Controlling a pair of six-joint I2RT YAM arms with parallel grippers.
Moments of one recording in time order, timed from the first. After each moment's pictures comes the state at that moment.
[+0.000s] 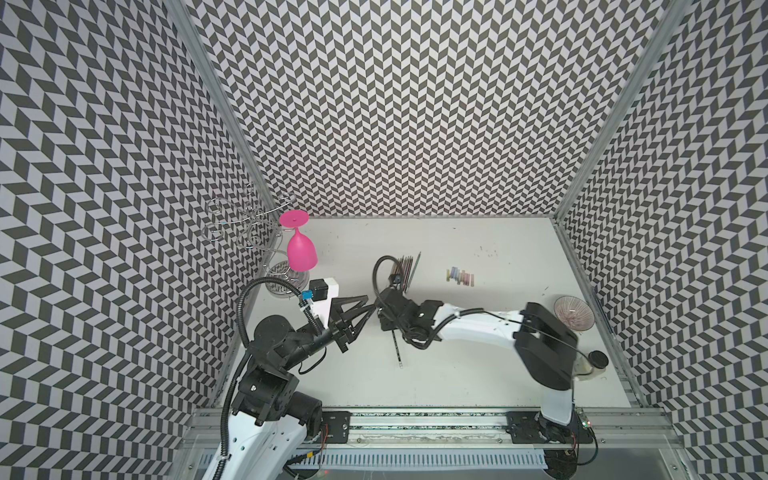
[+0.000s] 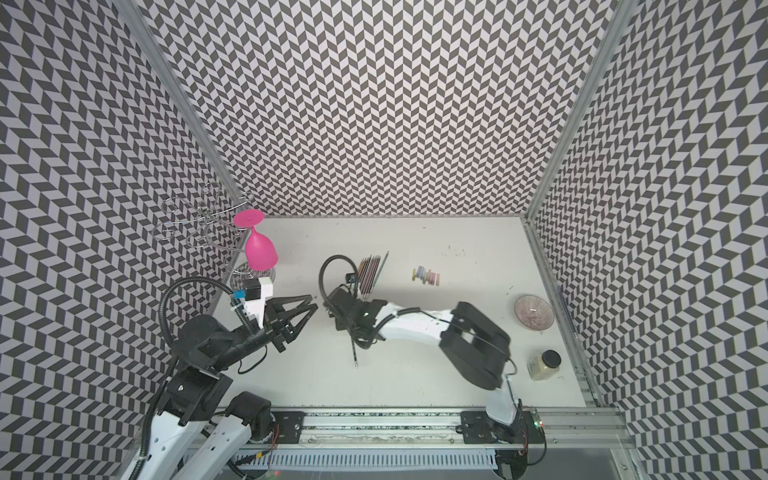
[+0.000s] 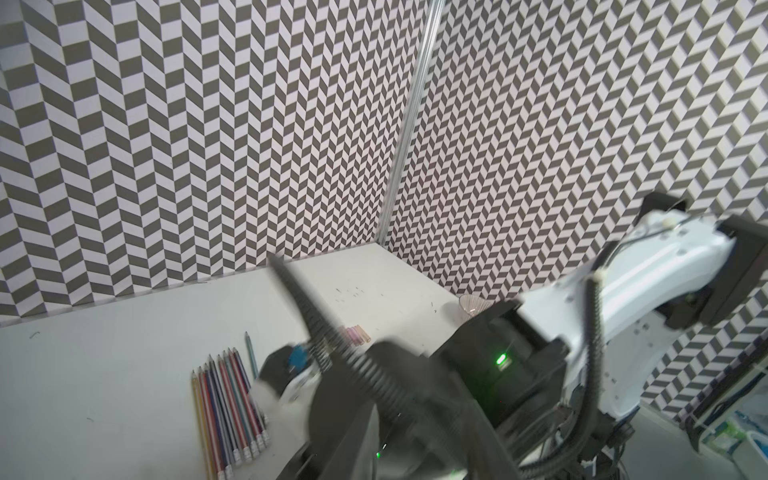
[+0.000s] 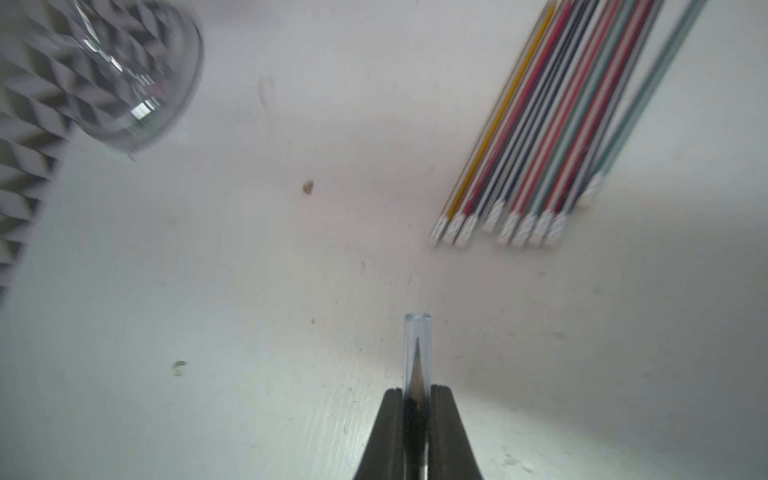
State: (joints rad) left arm -0.37 0.47 0.62 -0.16 0.62 -0.30; right arm 1.02 1.82 1.27 -0.28 0.30 0.78
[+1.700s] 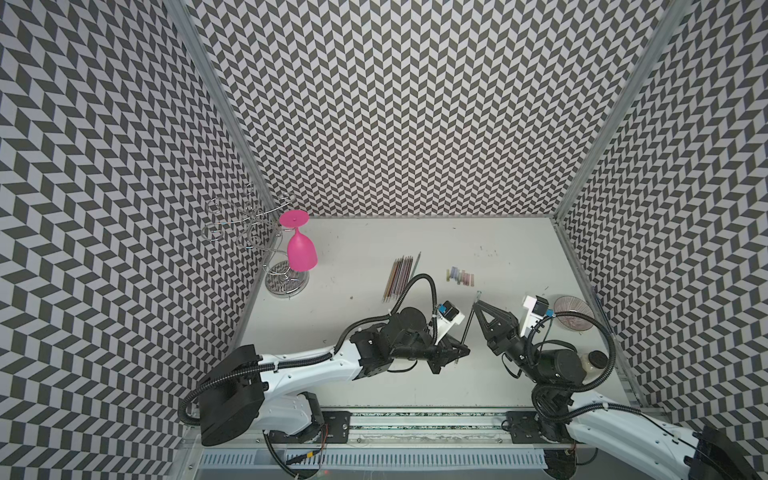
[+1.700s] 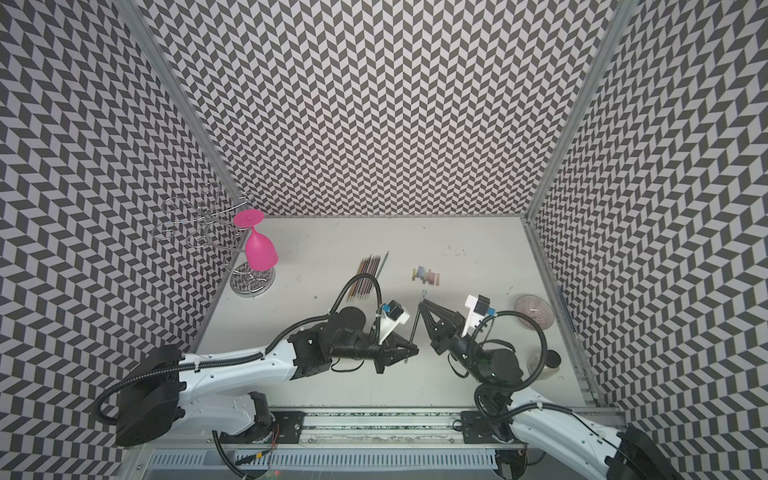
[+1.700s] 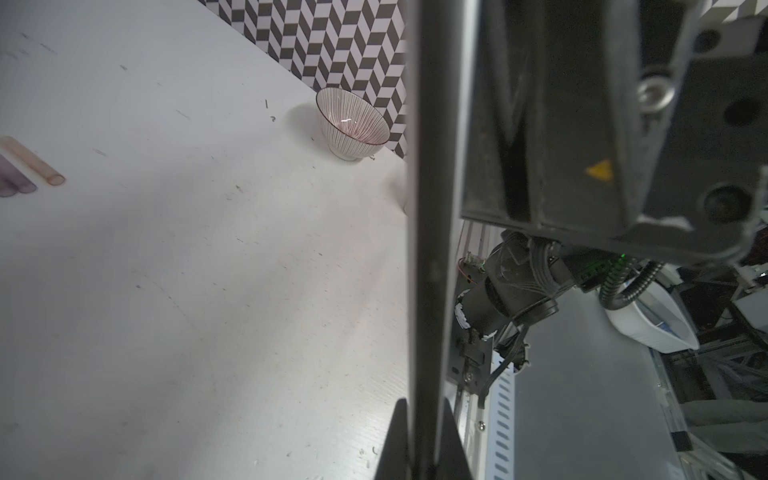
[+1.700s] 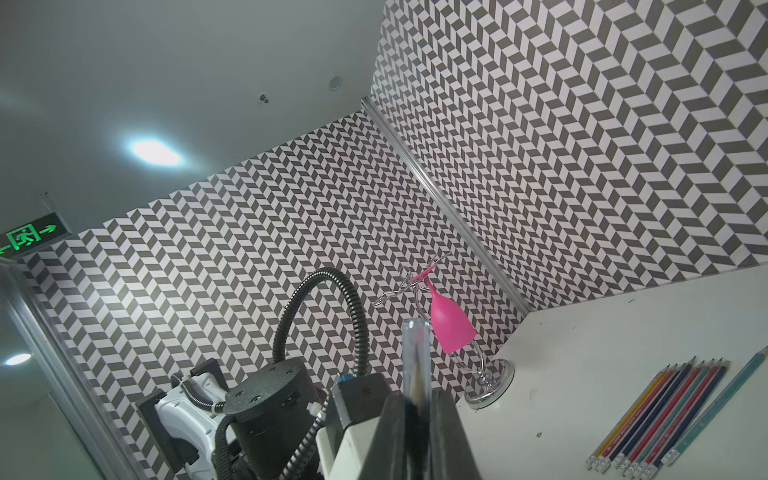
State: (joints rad) left arm -1.10 1.30 0.72 0.20 0.37 -0.39; right arm 0.78 0.69 0.09 1.03 -0.06 0.77
